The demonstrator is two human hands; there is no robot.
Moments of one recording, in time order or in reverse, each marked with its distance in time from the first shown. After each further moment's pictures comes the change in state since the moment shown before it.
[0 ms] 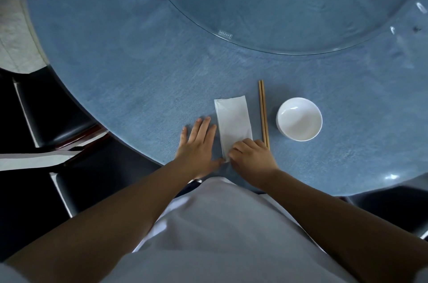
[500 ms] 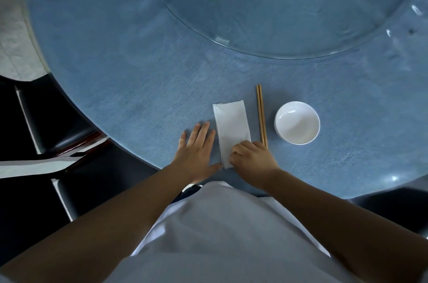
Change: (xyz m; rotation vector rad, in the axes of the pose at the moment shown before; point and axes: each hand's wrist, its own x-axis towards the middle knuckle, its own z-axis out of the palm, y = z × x) left_hand -0.005 -0.002 -0.011 0.088 -0.034 0.051; right_hand 0.004 0.007 -0.013 -0.048 -0.067 -0.078
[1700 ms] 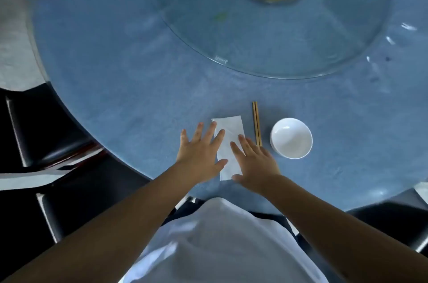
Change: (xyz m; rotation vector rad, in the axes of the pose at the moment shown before) left_hand 0.017 0.009 -0.044 0.053 0.031 -0.009; right_hand 0.011 0.003 -0.014 0.053 -0.283 0.350
